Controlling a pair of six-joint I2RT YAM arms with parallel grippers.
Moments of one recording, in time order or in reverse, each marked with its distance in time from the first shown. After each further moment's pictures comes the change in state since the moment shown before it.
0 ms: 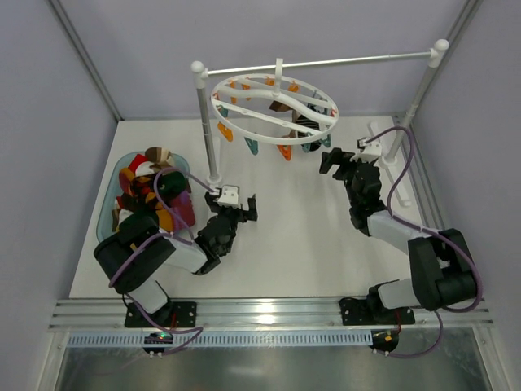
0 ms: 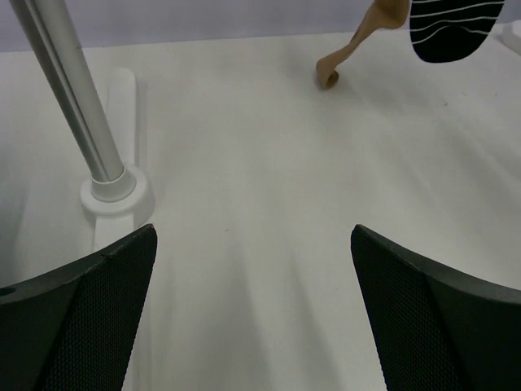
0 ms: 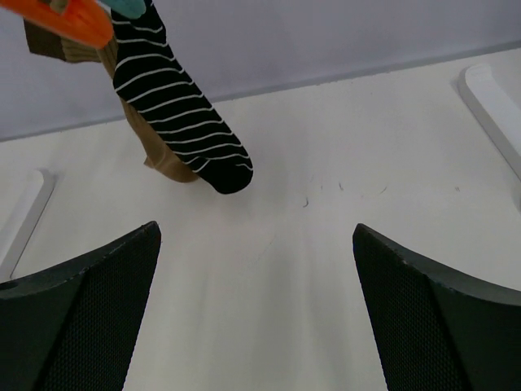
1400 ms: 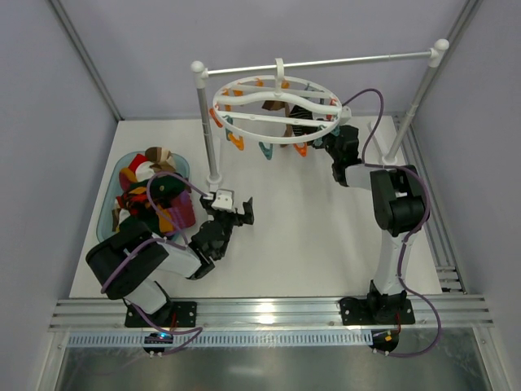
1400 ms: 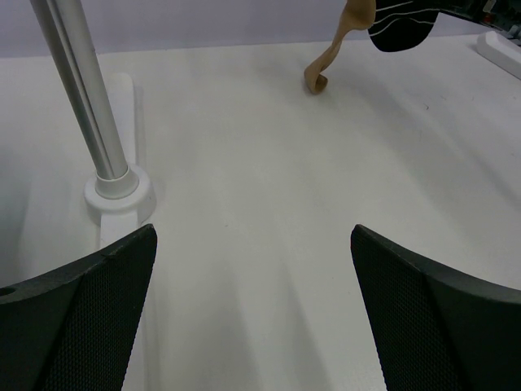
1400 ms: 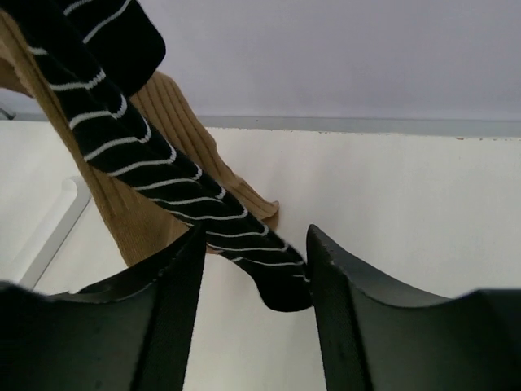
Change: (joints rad) left arm 0.000 -0.069 -0.076 0.053 0.050 -0.003; right arm -0.082 0.694 0.624 0.064 -0.394 0.031
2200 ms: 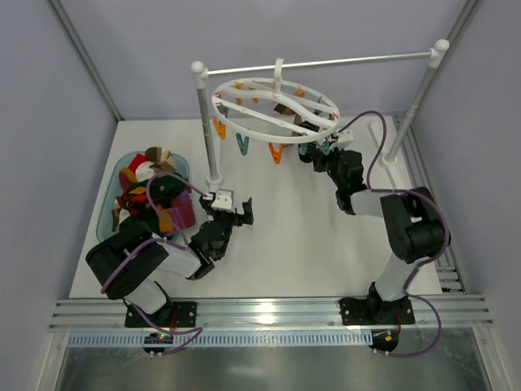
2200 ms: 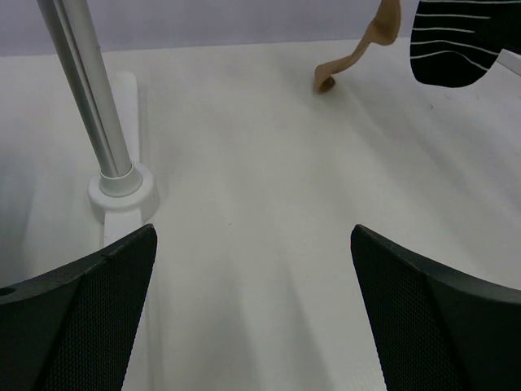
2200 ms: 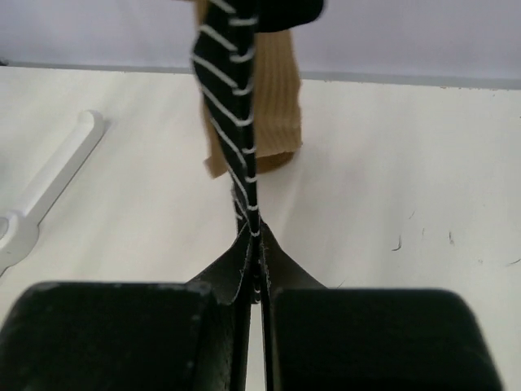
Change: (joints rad) left arm 0.000 0.000 -0.003 0.000 -0.010 0.001; right arm 0.063 -0.263 -0.373 0.084 0.078 -0.090
